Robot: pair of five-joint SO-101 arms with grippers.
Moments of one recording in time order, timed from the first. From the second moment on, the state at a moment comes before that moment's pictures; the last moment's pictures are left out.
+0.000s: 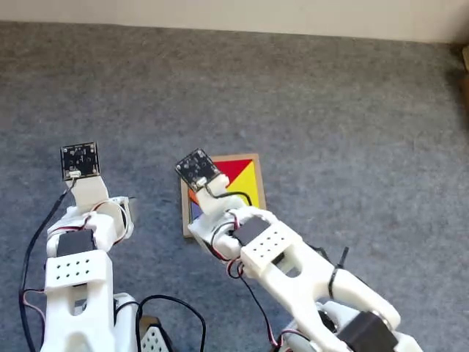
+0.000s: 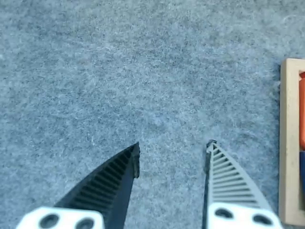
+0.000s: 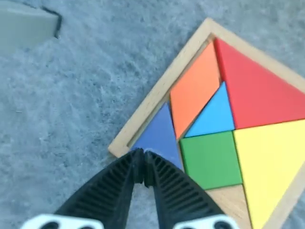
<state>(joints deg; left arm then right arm) -18.9 -54.3 73.3 44.9 3.7 -46.6 -20.0 54.5 28.0 3.2</state>
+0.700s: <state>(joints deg) -18.9 -54.3 73.3 44.9 3.7 -42.1 -17.0 51.7 25.4 3.2</state>
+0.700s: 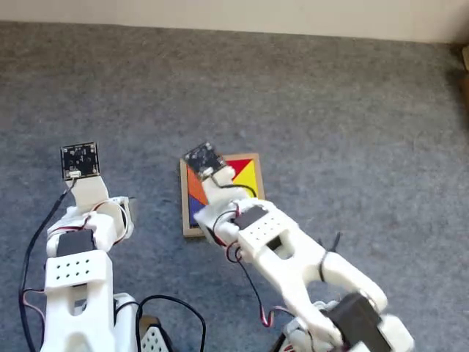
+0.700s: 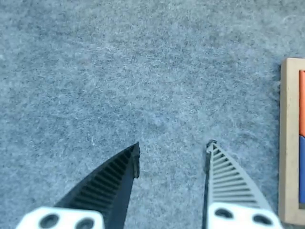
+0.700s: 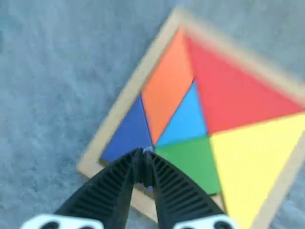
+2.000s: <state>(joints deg) -15.8 -101.6 89.0 57.6 2.8 -20.8 -104.1 92.3 56.5 3.2</state>
